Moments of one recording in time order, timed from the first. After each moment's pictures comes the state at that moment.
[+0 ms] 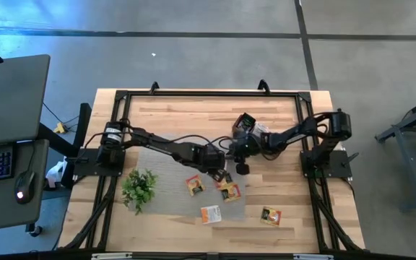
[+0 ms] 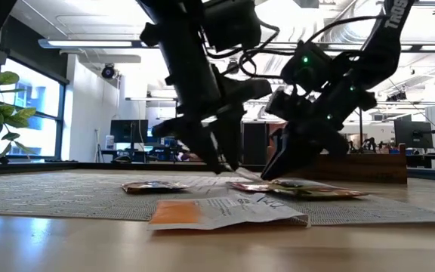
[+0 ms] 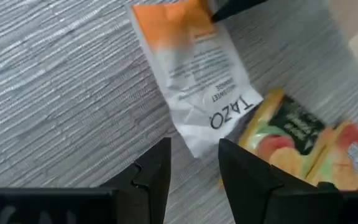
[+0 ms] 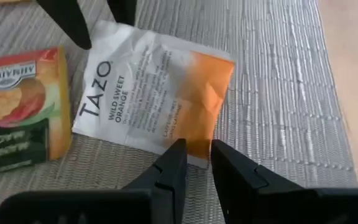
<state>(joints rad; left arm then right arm) -0.11 2.01 1.39 -0.52 -0.16 -1.01 -0.14 1.75 0.61 0.39 -0.11 -0.16</state>
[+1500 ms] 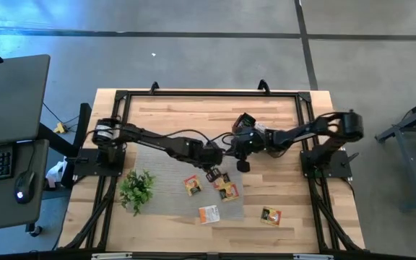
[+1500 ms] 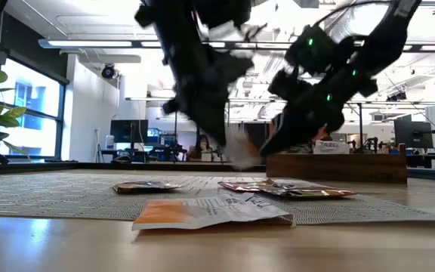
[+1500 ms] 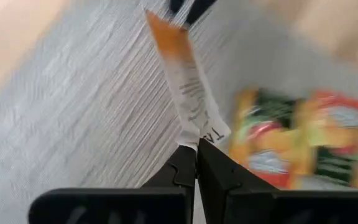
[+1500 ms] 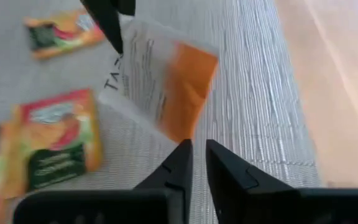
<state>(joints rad) -0.09 1.90 1.39 -0.57 -0.19 -0.61 -0.15 1.61 0.60 0.34 -0.14 -0.09</state>
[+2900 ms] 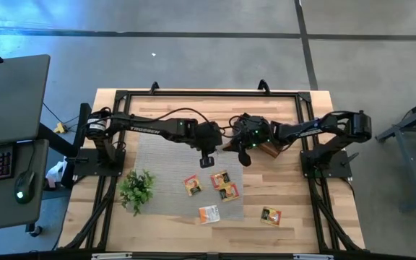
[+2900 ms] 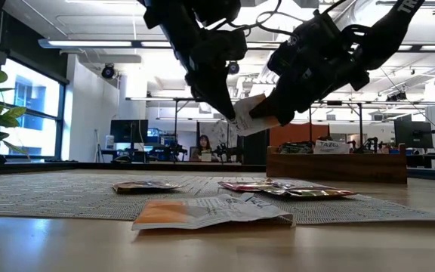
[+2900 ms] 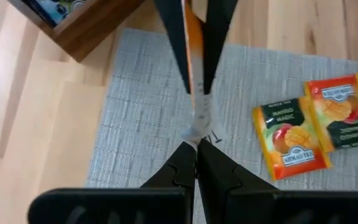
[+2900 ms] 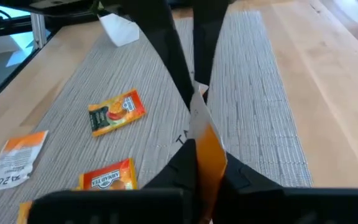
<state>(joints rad) 0.07 1.81 1.40 -0.53 -0.03 -0.03 -0.23 1.53 0.61 0.45 -0.37 0.02</state>
